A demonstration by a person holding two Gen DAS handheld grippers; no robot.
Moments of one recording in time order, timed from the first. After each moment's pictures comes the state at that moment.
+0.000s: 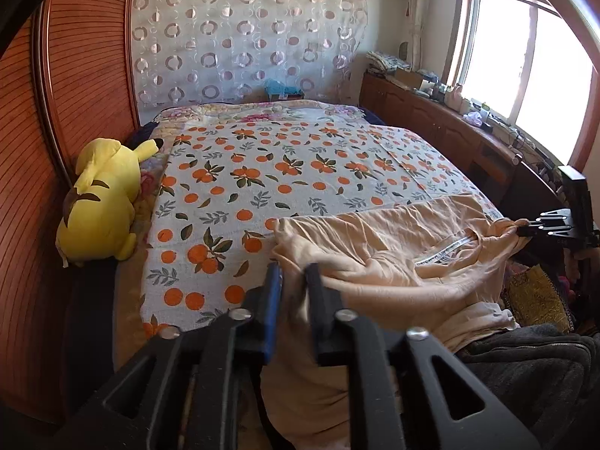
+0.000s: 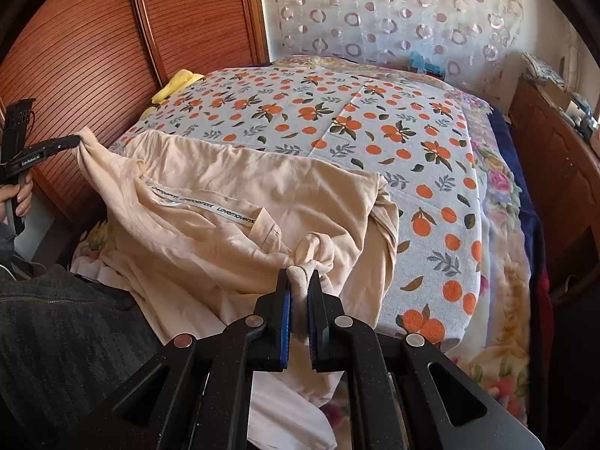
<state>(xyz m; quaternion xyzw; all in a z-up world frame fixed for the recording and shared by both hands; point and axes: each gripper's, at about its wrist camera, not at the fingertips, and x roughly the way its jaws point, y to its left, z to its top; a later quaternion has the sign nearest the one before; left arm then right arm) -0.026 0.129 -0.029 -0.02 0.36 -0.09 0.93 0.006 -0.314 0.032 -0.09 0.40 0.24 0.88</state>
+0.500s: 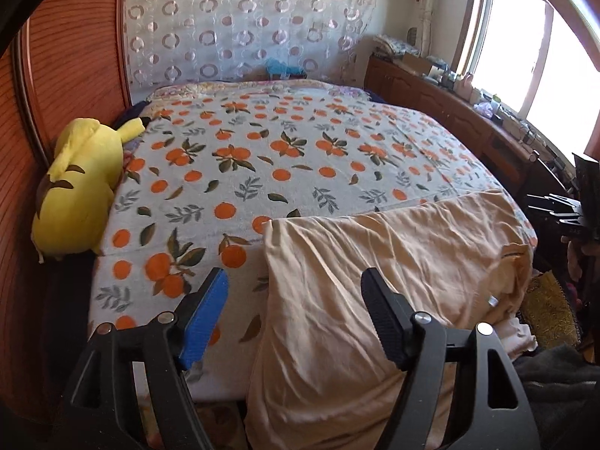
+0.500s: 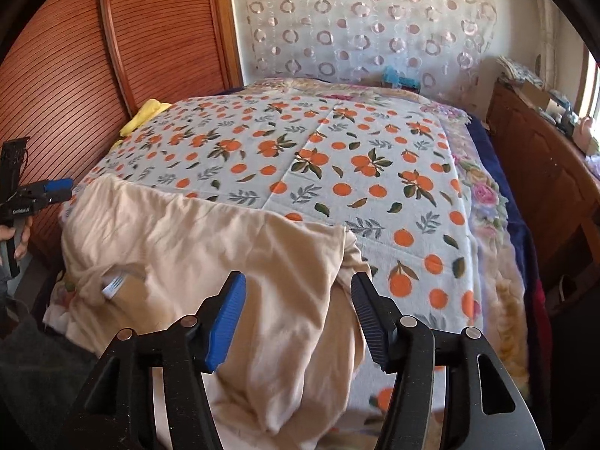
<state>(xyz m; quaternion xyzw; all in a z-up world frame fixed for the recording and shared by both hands) 0.051 0.113 -0.078 -0.03 0.40 -0.10 0.91 0.066 -0.310 0.008 -0.06 0.37 0.20 0.90</state>
